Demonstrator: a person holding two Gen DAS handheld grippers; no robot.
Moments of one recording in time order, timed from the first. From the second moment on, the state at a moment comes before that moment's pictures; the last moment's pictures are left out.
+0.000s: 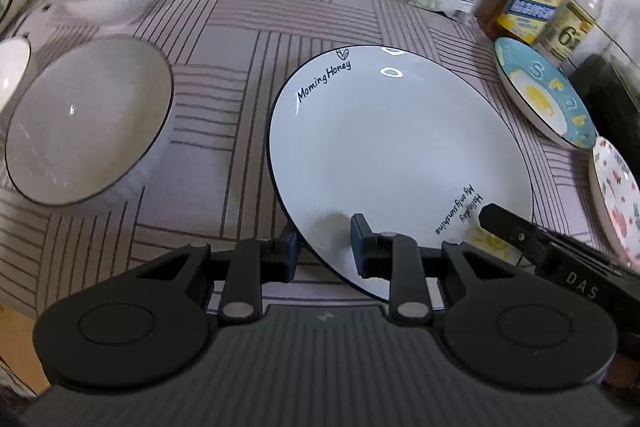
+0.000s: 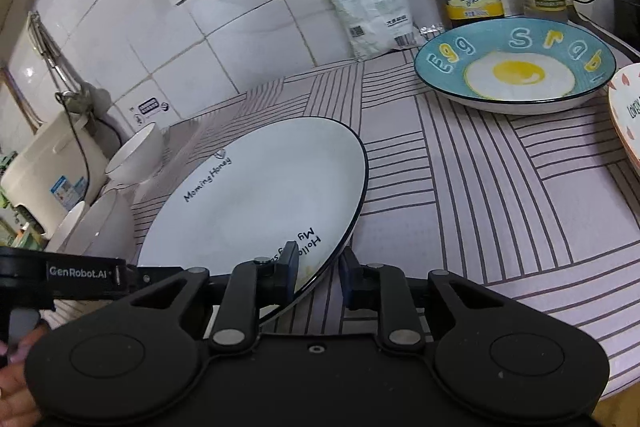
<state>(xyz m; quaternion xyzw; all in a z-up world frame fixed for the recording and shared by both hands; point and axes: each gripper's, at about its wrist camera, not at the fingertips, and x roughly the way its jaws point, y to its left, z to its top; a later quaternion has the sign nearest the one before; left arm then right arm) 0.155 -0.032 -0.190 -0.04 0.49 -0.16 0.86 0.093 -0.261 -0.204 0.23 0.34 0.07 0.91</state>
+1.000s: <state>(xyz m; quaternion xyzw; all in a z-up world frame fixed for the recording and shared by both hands) 0.268 -0.044 -0.160 -0.05 0.49 -0.13 0.86 0.214 -0.275 -0.182 0.21 0.31 0.10 0.92</state>
